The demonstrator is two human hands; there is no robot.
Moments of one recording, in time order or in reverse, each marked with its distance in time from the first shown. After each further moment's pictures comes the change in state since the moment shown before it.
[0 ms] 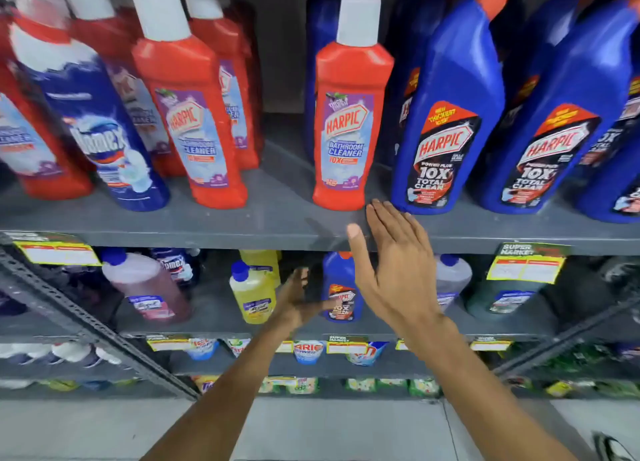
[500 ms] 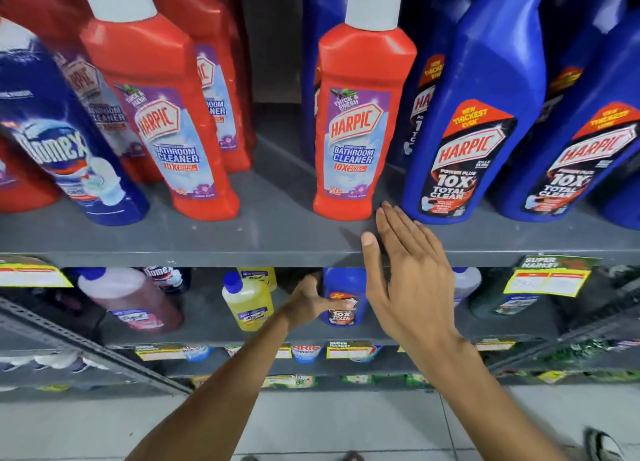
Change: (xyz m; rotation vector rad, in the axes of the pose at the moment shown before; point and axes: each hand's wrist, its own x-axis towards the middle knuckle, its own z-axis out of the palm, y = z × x) left_hand 0.052 -0.010 0.003 0.094 -0.280 0.262; right_hand 0.009 0.009 0.015 -0.058 0.058 -0.001
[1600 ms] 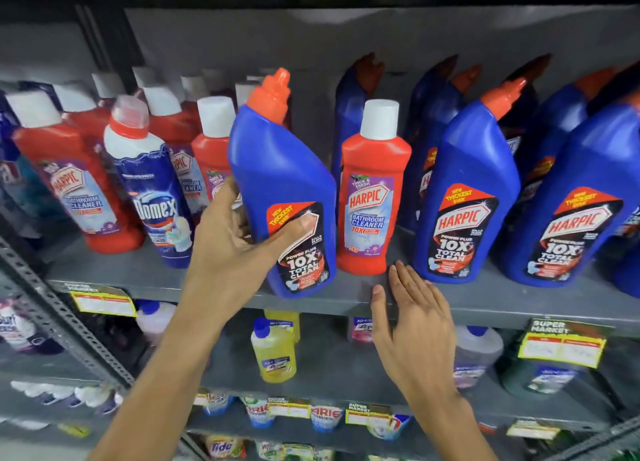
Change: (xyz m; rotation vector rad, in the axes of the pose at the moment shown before) left_hand -0.158 0.259 -0.109 -0.158 0.683 0.508; right_hand 0.002 -0.015 -0.007 0.056 -0.007 0.119
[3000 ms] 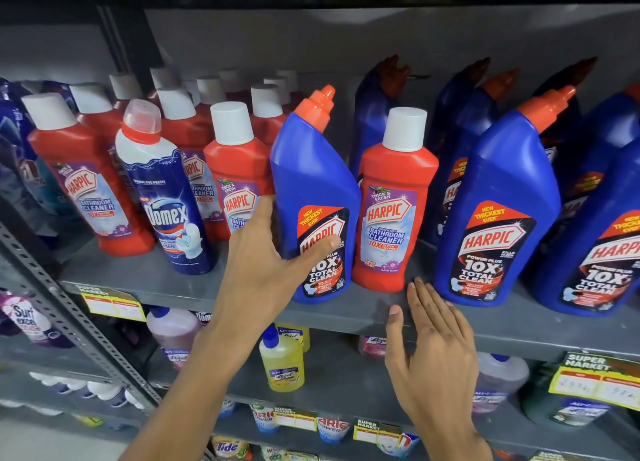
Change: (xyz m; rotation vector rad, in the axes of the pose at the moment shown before) left_hand 0.009 -0.010 0.015 0.303 0.044 -0.025; right_hand -0.001 -0.002 0.006 0.014 0.034 0.032
